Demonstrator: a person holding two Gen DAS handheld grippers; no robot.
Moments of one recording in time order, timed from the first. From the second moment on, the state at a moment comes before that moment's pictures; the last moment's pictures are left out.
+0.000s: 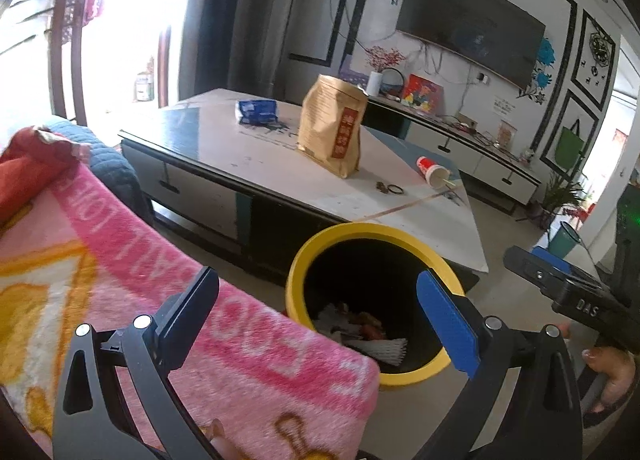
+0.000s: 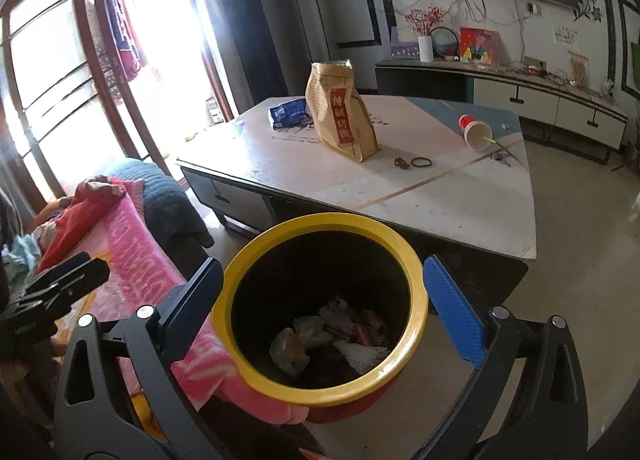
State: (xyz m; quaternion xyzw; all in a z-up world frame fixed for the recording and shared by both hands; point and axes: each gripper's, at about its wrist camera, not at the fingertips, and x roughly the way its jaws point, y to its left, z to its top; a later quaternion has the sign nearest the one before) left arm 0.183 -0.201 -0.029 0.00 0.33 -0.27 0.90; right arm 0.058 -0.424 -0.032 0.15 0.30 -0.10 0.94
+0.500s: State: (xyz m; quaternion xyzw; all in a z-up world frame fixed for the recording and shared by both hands) left arm 0.142 -0.141 -0.016 -0.02 0.29 -0.21 0.93; right arm 0.018 -0.360 -0.012 0.11 0.22 -0.10 0.96
